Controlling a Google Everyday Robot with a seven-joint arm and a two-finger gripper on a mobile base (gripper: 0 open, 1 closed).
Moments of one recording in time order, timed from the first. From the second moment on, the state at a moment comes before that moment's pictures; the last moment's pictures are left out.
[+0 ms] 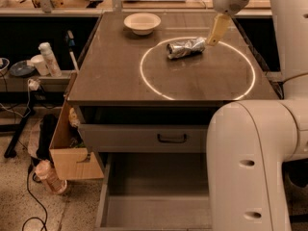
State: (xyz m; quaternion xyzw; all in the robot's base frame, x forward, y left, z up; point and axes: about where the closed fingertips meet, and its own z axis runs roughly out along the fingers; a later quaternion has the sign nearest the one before) arm 0.773 -0.179 0.938 -0.70 0.63 -0.04 0.33
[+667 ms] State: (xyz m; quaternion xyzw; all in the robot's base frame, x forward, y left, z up) arm 0.770 -0.171 0.921 -0.71 0.63 -0.02 0.31
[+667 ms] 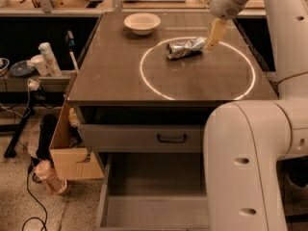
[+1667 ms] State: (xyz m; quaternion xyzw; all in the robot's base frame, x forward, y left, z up) arm 0.781 -0.144 0.891 -0.72 0.62 0.00 0.30
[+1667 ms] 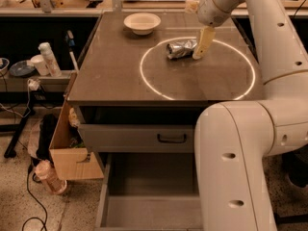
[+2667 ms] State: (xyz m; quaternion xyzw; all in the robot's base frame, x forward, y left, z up) arm 0.795 -0.109 0.856 -0.73 0.61 0.04 0.30
